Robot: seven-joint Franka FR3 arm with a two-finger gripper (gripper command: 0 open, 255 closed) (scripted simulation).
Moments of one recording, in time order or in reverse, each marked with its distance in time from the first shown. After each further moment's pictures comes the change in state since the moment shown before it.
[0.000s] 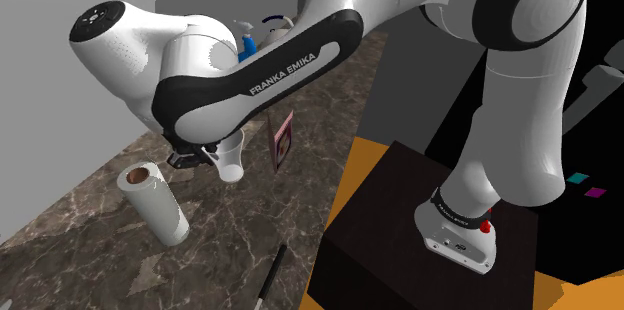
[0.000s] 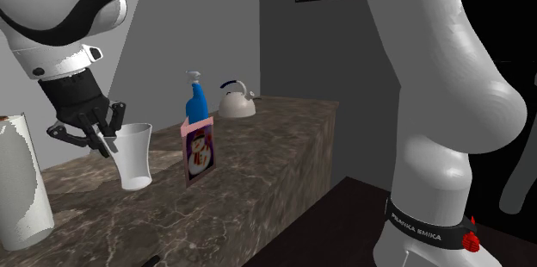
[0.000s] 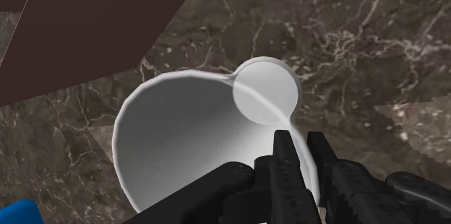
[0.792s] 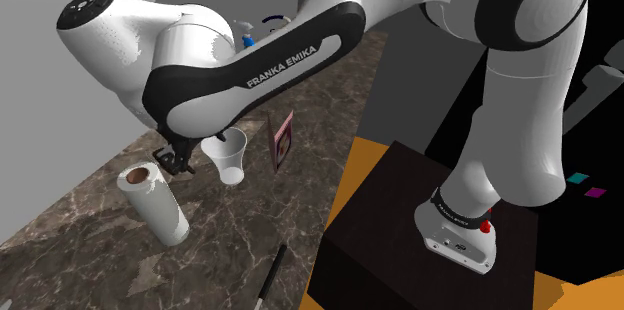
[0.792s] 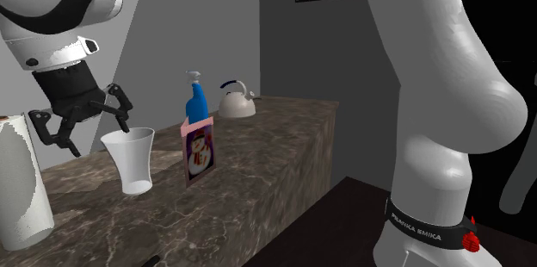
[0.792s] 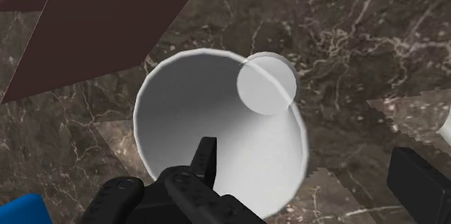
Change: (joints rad) arm 0.006 -0.004 0.004 0.032 0.006 -0.034 -0.005
